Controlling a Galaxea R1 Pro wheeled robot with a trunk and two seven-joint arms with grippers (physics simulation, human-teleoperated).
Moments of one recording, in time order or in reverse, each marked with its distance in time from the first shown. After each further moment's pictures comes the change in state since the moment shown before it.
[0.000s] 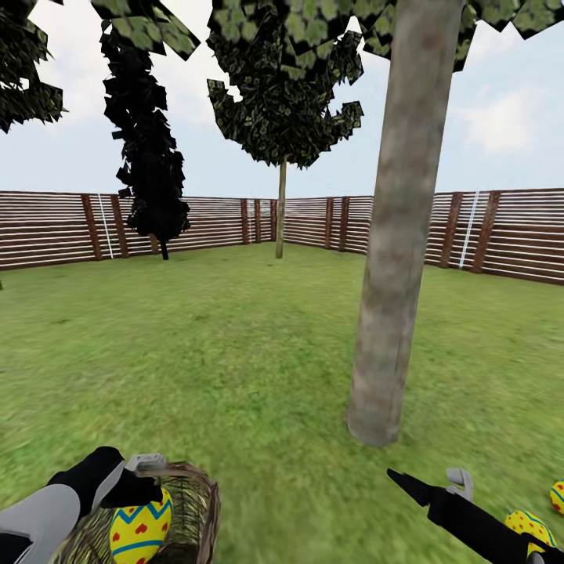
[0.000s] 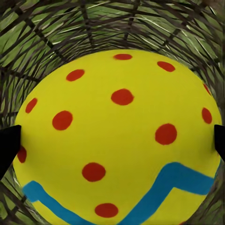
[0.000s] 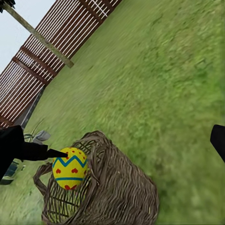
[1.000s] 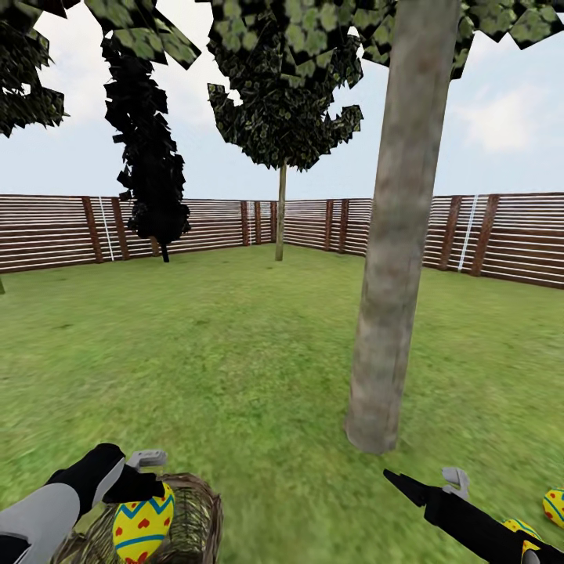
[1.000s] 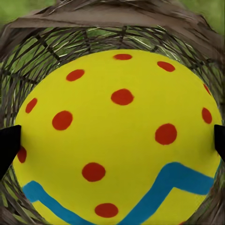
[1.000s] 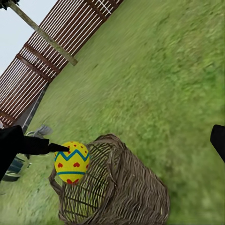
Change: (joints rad) left arm 0.005 0.003 0.001 -0.035 0.002 0.011 -0.009; right arm -0.002 0.000 0.020 0.001 0.003 0.000 0.000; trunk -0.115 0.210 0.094
